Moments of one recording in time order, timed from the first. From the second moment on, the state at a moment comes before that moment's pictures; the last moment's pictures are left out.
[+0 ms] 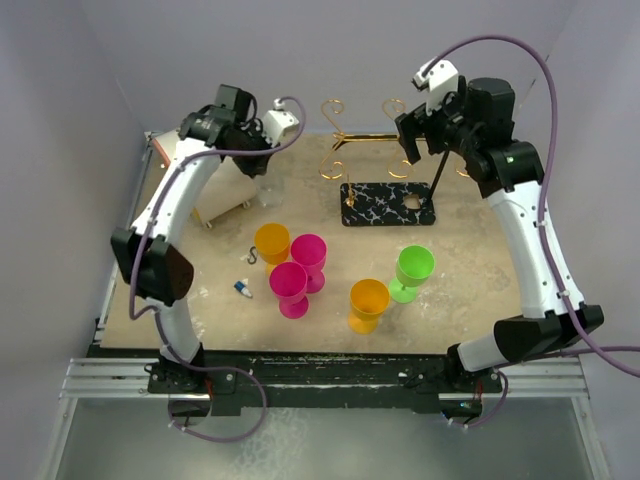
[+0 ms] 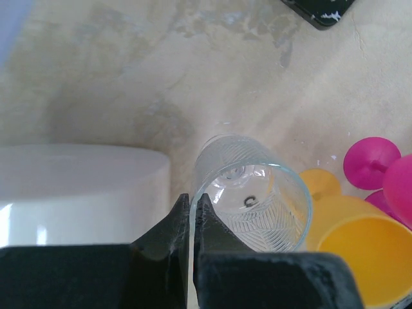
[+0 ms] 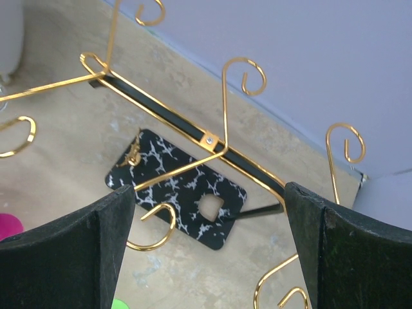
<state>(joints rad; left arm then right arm) -0.30 1.92 2.02 -1.06 0.28 0.54 0.25 1.47 1.82 -0.73 -0.12 -0.36</state>
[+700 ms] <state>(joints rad) -0.30 1.56 2.25 -0.88 0.30 0.33 0.26 1.60 1.97 -0.57 -0.65 0.00</state>
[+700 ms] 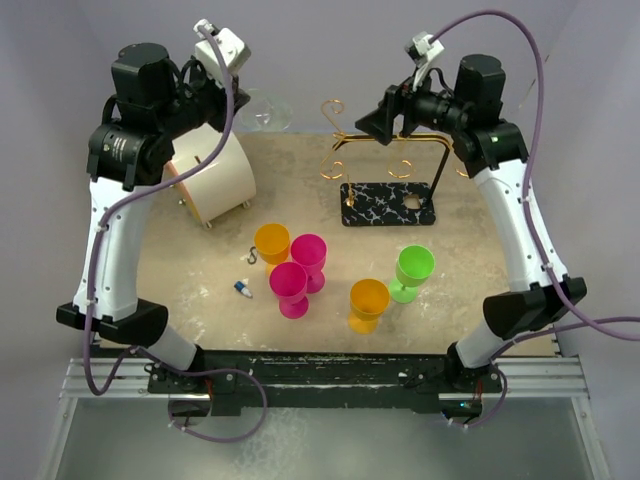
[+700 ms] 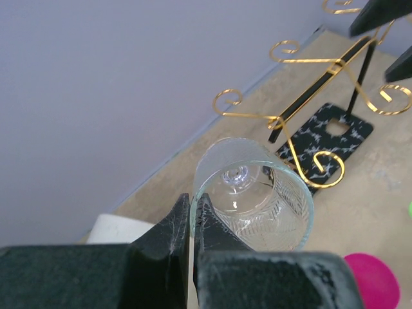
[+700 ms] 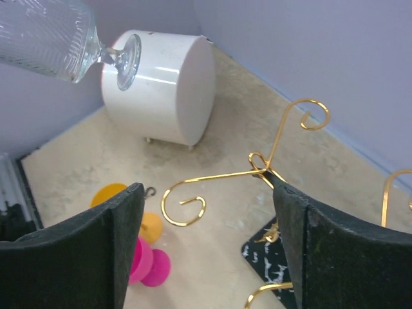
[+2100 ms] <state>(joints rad) -0.30 1.68 2.23 -0.67 0.62 0.00 0.34 1.72 1.79 -0.14 -0.82 0.57</state>
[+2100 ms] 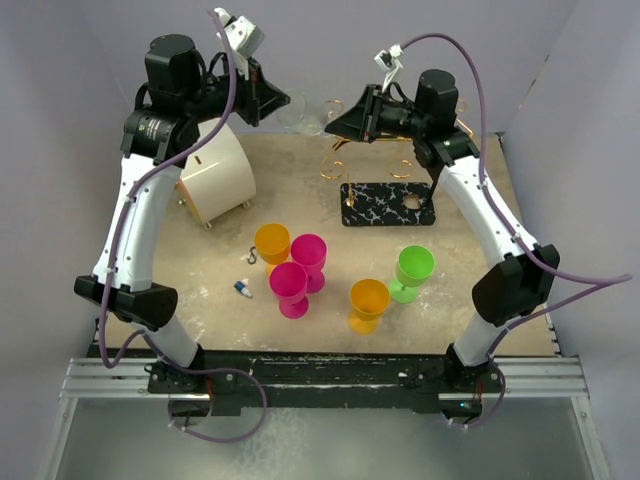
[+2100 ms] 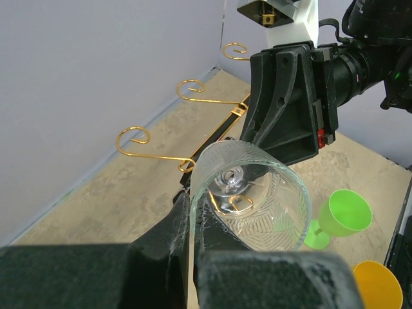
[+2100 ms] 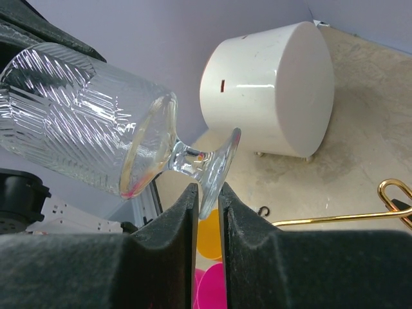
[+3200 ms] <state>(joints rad) -0.32 1.59 2.03 -0.56 0.64 0.00 0.32 1.67 1.85 -0.45 -0.47 0.37</state>
